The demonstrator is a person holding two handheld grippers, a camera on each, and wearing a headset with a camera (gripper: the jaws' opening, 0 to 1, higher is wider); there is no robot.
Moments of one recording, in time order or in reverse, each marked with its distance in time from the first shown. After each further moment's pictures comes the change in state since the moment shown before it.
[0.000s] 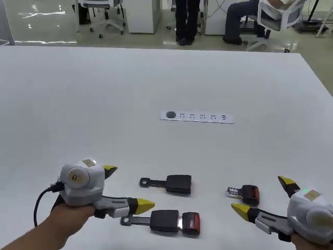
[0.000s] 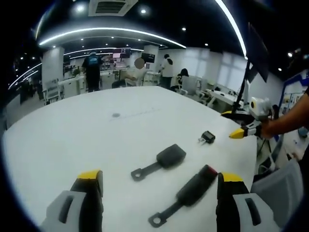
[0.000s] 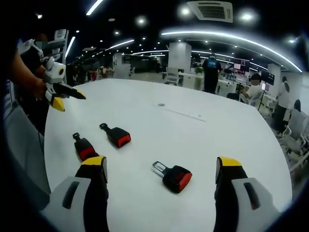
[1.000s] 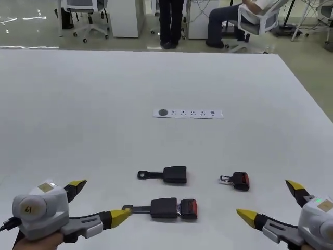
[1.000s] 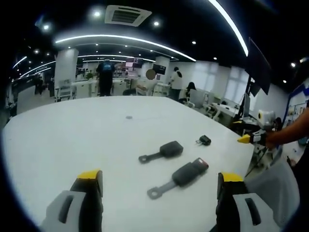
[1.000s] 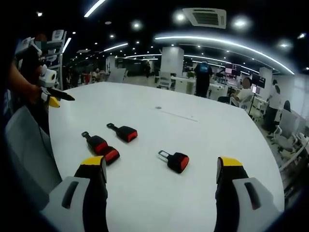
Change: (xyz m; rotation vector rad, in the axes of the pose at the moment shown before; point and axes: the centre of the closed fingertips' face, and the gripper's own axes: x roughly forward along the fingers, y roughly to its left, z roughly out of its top) left arm -0.083 -0.001 -0.032 -0.076 -0.107 0.051; right arm -0.067 0.021 -0.014 0.002 -0.030 -0.088
